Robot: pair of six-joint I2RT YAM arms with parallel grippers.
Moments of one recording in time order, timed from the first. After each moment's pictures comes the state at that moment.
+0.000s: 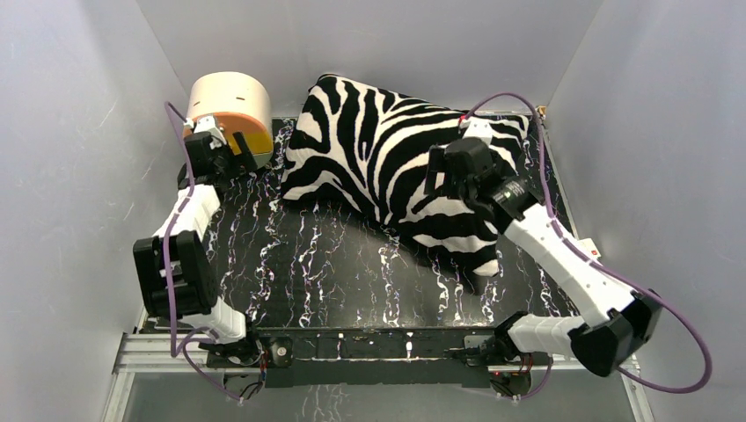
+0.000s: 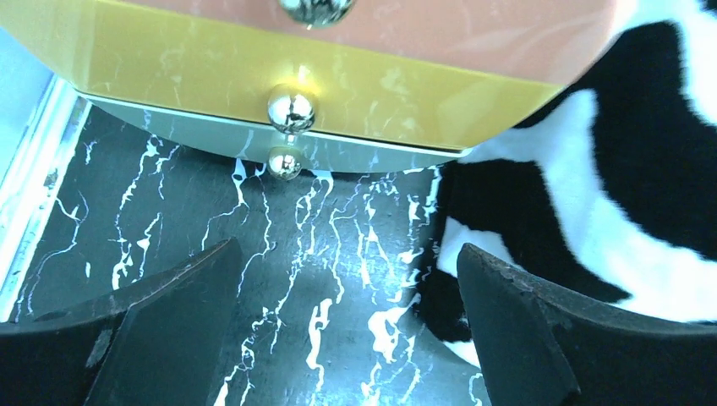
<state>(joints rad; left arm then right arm) 0.17 1.59 1.08 -0.02 0.07 -0.18 0.68 1.20 1.26 -0.72 0.46 0.46</state>
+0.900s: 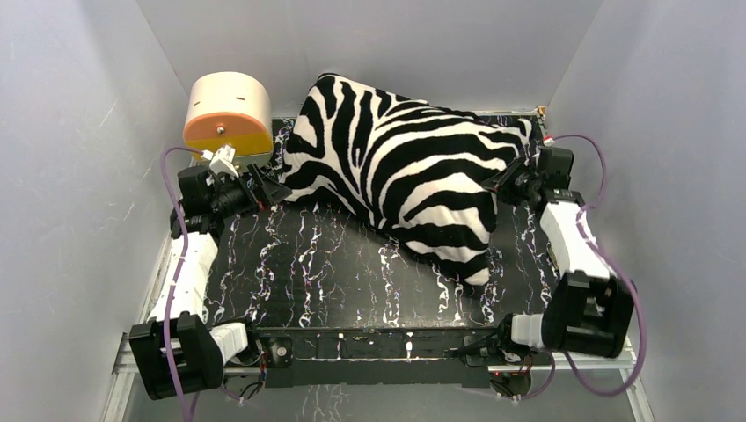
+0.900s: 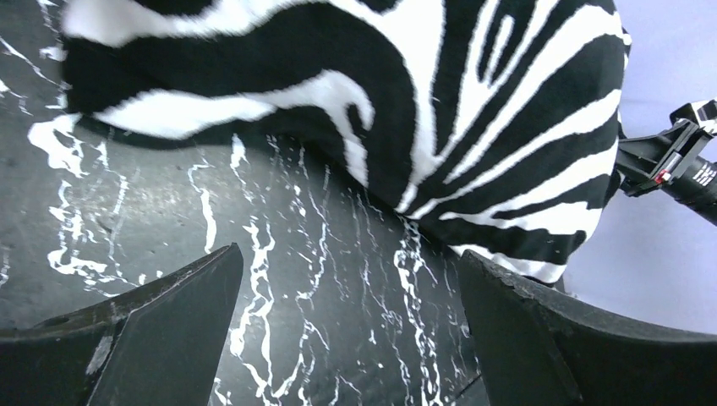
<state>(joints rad) 0.17 1.13 0.82 -0.24 0.70 -0.41 -0.12 1.35 0.98 -0.34 -0.44 0.63</state>
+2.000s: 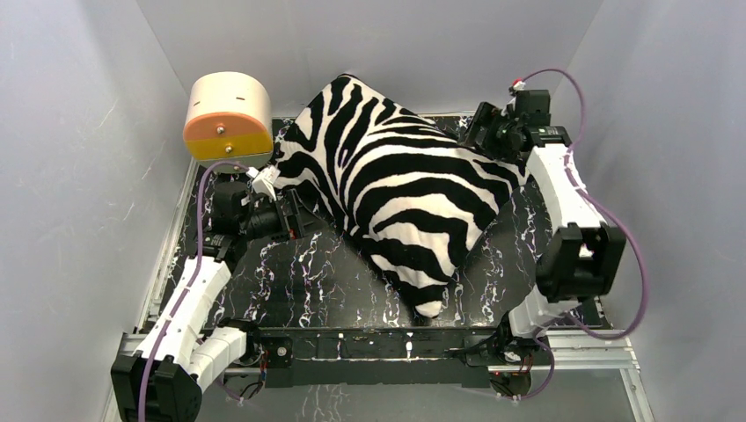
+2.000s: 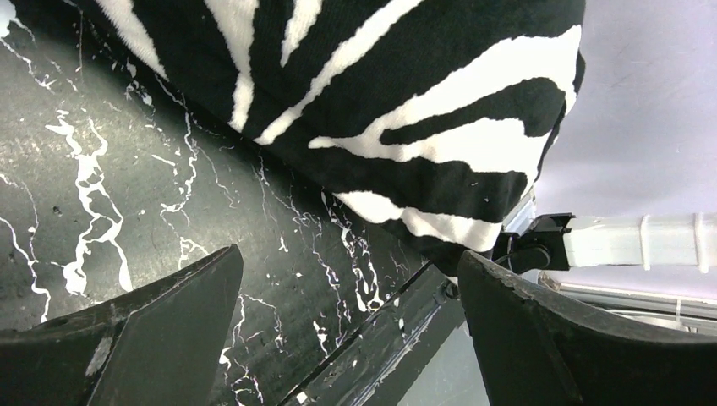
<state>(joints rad) -0.15 0.93 0.74 -0.39 0.70 -0.50 0.04 1.57 1.53 -0.61 -0.26 0.41</state>
